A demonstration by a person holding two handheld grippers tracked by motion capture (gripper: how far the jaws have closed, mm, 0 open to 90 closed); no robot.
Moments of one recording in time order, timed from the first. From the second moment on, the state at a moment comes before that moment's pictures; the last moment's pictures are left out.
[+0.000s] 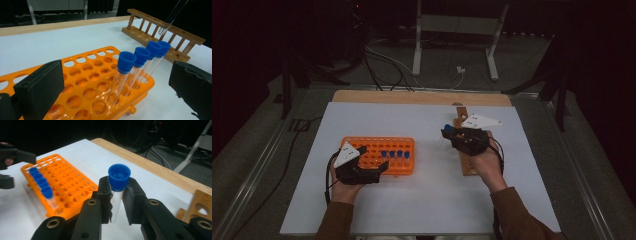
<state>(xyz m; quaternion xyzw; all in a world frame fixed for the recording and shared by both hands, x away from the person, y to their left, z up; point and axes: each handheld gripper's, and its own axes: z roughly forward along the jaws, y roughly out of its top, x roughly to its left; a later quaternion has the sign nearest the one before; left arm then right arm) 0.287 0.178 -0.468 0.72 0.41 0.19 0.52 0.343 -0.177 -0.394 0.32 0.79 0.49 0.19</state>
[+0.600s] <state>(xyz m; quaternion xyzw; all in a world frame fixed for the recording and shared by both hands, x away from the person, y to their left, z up) 0.284 0.170 -0.458 0.72 0.40 0.19 0.53 0.321 -0.151 -0.395 0.28 0.81 0.49 0.16</state>
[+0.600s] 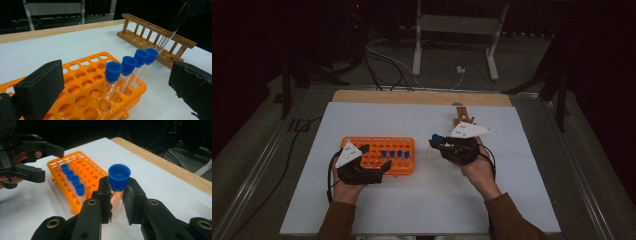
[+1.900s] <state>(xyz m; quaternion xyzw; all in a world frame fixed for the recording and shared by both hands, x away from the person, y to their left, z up) 0.264 0.131 -0.436 0.76 0.30 0.20 0.53 0.300 -0.093 -0.391 0.21 0.83 0.51 0.09</state>
